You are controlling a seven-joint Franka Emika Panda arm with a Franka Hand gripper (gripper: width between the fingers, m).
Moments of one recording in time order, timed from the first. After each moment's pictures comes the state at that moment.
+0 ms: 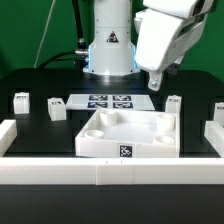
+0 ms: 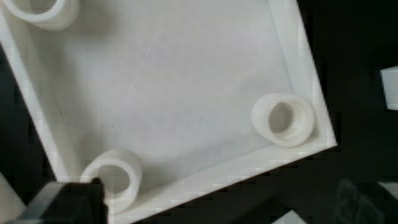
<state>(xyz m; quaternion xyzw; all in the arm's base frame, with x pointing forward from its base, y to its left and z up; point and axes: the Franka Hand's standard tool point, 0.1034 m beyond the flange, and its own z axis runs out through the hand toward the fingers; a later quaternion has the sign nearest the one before) 0.536 0.059 0.111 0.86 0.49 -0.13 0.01</state>
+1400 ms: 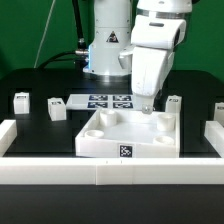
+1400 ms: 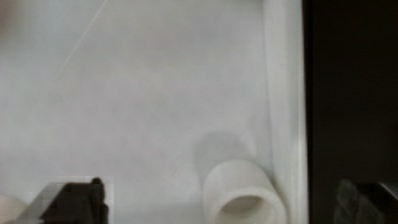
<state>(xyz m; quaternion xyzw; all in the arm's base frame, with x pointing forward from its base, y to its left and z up) 0.480 0.046 0.049 0.81 0.58 -0.04 0.00</state>
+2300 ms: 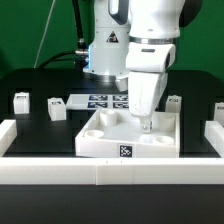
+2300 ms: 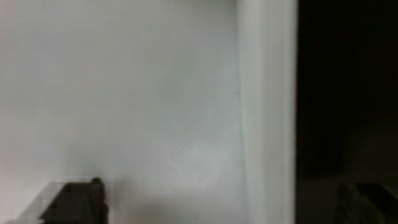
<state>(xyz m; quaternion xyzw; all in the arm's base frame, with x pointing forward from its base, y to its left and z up) 0.461 0.052 0.006 0.81 0.59 -0.01 -0.01</state>
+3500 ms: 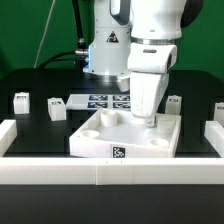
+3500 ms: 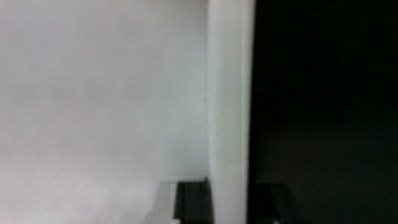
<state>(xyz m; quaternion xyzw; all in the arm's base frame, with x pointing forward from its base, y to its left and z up) 0.461 0.053 0.006 0.81 0.59 -0.01 -0.01</state>
